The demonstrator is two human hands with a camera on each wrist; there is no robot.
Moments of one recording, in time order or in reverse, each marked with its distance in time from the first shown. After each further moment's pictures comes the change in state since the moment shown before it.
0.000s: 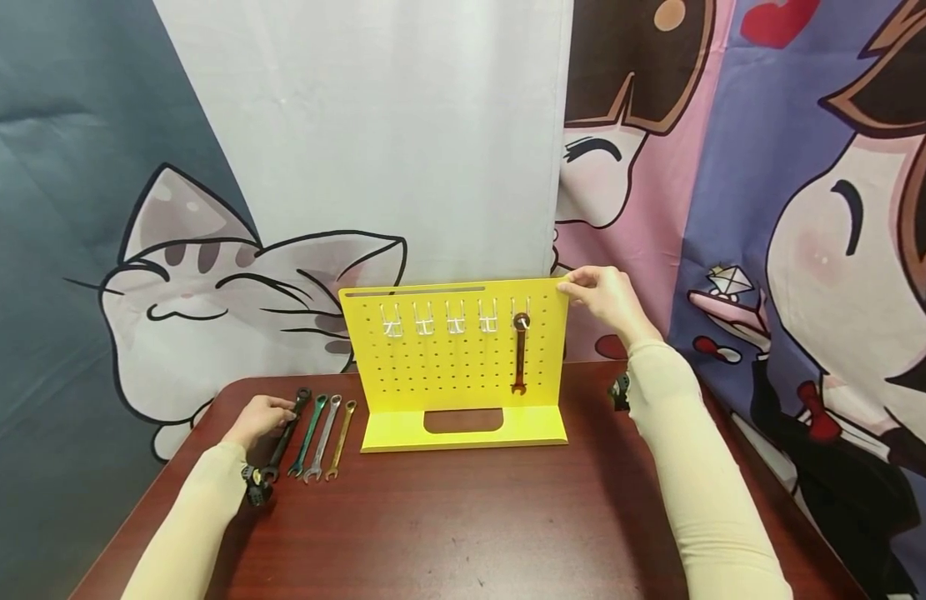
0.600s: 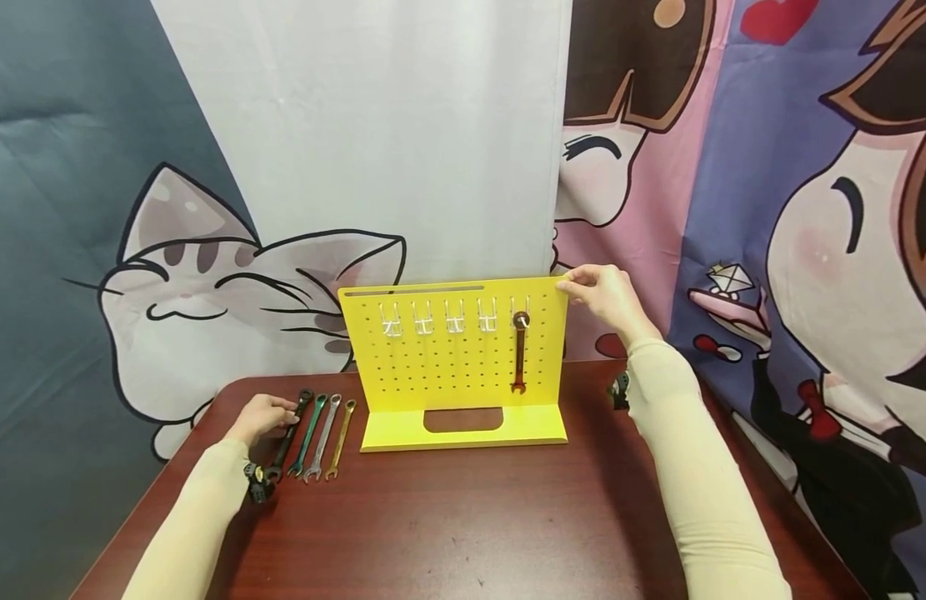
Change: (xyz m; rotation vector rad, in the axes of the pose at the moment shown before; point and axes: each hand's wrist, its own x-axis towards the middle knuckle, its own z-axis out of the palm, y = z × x) left_hand 0.002 0.003 0.002 -0.083 -0.011 -0.063; right_hand 0.001 0.003 0.000 0.004 0.001 -0.003
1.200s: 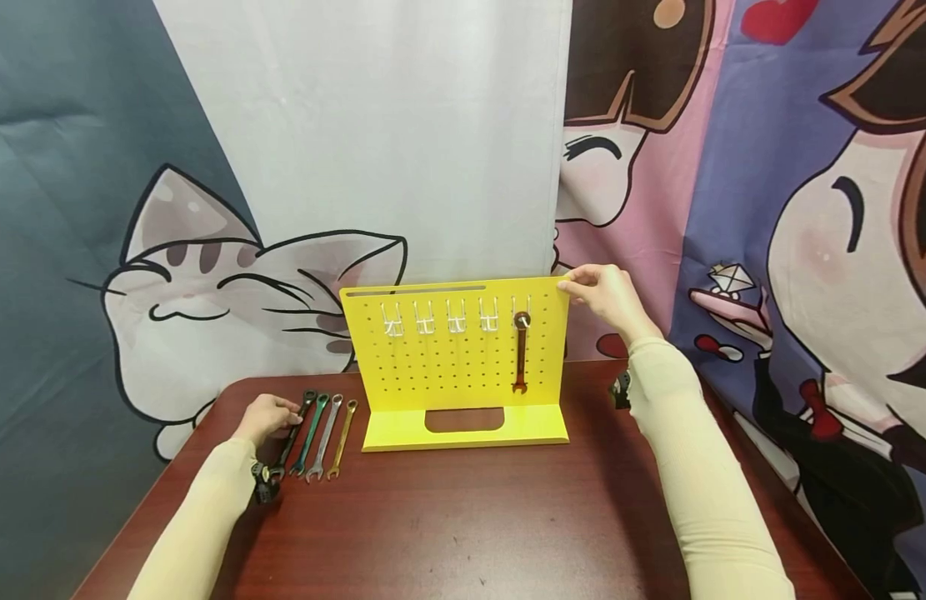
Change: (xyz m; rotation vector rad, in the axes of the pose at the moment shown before) left_hand -0.001 0.002 0.006 0.051 0.052 -0.011; right_hand 0.000 -0.001 -0.001 -0.019 -0.001 -0.012
